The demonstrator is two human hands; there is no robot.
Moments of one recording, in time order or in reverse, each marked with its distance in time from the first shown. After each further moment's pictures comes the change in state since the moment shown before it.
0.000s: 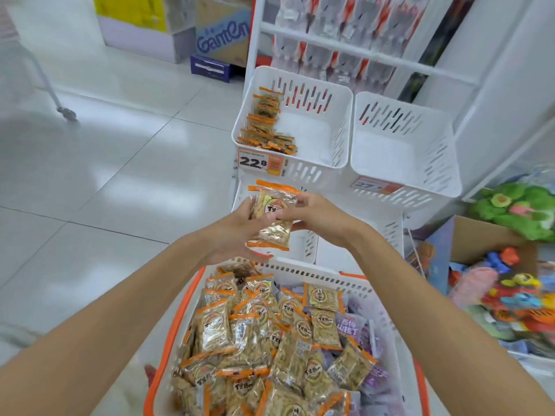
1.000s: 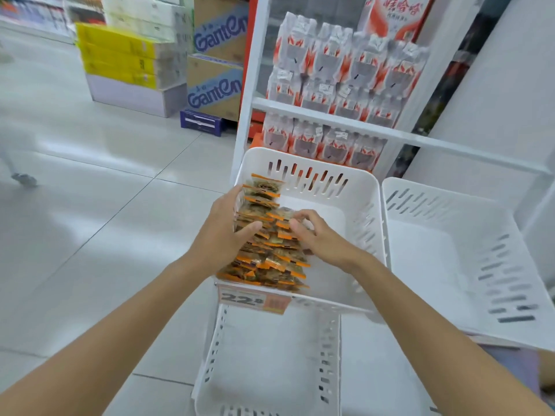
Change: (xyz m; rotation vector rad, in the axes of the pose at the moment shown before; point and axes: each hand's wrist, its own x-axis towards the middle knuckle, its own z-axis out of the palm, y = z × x) left_hand 0.215 0.112 -0.121 0.645 0.531 0.552; right_hand 0.245 0.002 -0.137 -0.315 0.213 -0.126
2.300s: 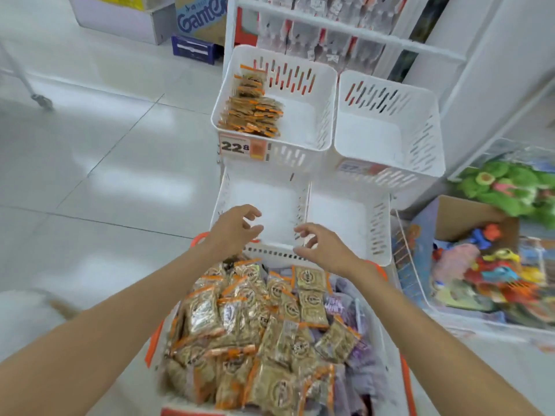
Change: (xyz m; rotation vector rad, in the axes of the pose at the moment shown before) left_hand -0.270 0.035 0.052 0.127 -0.297 -0.267; right_hand -0.315 0.043 0.089 -0.207 -0.067 0.171
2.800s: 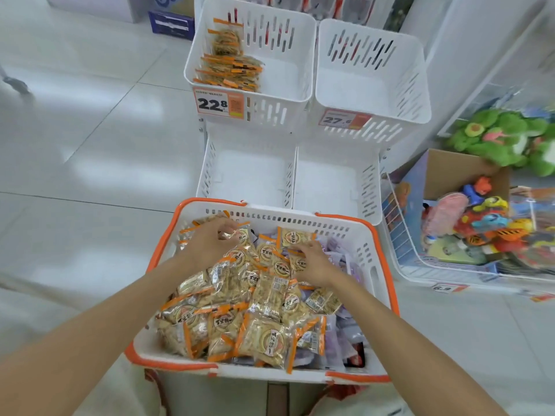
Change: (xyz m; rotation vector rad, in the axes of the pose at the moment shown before) left_hand -0.068 -0.054 0.047 -0.034 -0.060 -0.115; right_hand -0.033 0.108 0.104 -0.031 -0.166 0.234
